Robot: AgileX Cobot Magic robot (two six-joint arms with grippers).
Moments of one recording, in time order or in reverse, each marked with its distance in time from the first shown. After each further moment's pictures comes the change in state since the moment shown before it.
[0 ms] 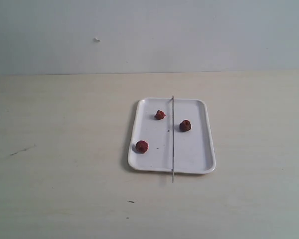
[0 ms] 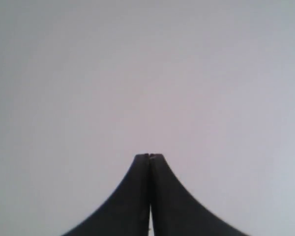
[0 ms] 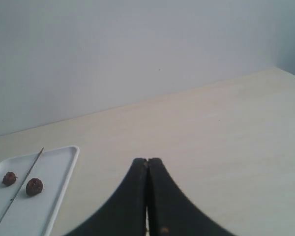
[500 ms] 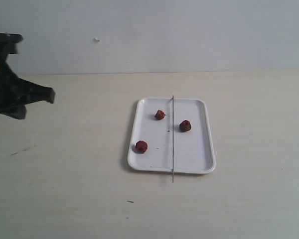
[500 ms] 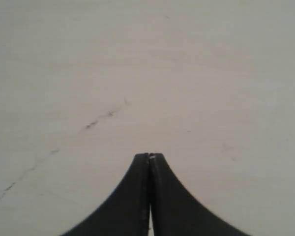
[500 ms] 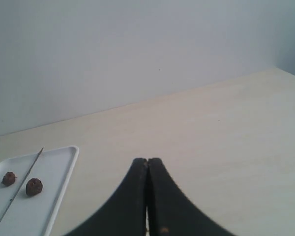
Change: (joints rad) left arm -0.365 1.031 -0.579 0.227 1.150 0.263; right arm 0.000 0.000 0.000 0.000 0.000 0.000
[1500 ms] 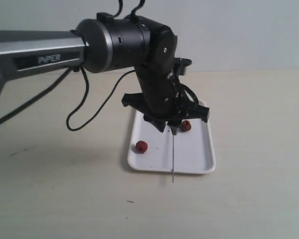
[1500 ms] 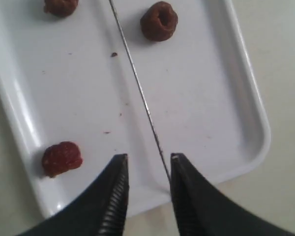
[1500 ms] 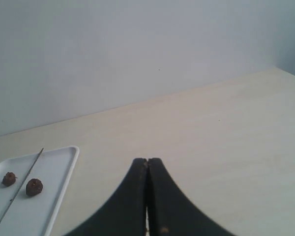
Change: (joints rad) left arm -0.447 0.623 -0.770 -0.242 0.199 0.055; right arm 0.000 0.000 0.000 0.000 0.000 0.000
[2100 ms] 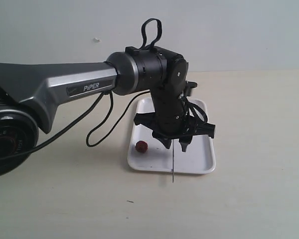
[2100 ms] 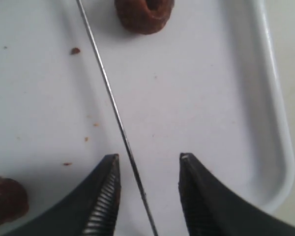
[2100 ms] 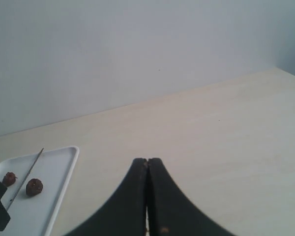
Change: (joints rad) left arm -0.001 0.184 -0.145 -0.058 0.036 -0.011; right arm 0.000 0.000 0.000 0.000 -0.002 0.000
